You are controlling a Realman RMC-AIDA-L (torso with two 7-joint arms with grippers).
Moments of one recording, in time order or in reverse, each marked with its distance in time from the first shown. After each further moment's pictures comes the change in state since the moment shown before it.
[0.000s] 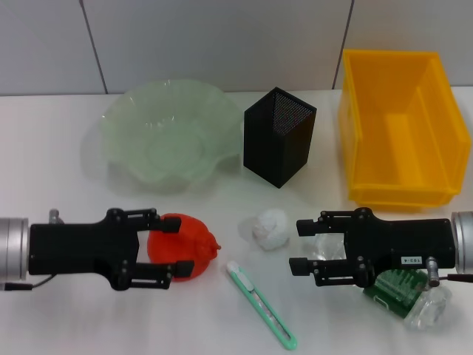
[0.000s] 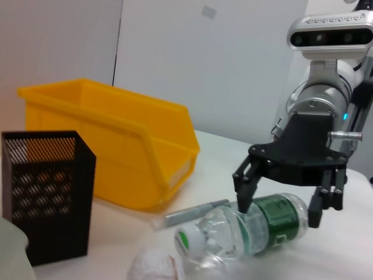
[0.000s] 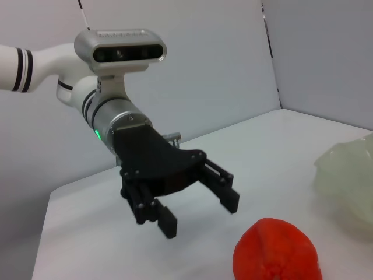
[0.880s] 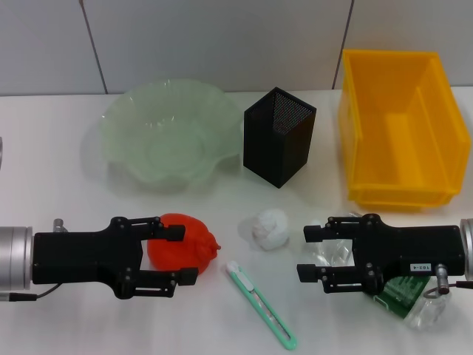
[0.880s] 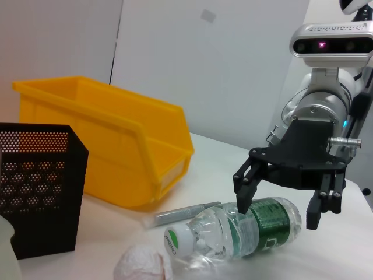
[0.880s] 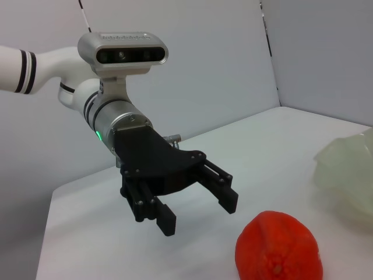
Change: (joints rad) left arm -0.003 -0.004 0.001 -0.049 -0.009 0.010 0.000; right arm -0.027 -0.003 0.000 -0.017 0.000 -0.020 0.001
